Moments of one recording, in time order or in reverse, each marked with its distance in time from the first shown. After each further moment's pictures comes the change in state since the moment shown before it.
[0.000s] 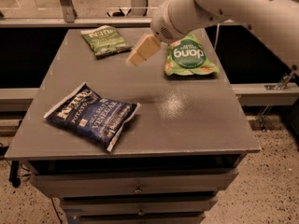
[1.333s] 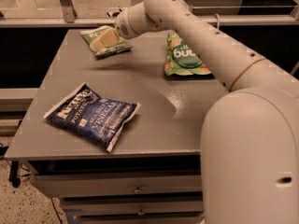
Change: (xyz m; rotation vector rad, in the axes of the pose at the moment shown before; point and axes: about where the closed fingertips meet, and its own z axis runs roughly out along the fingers) arm -0.058 -0.056 0.178 -0.078 -0.208 0.213
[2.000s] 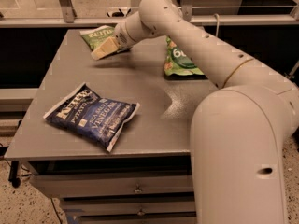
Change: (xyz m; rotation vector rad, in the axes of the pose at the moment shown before) arm 0.032 -0.002 0.027 -0.003 0.074 0.035
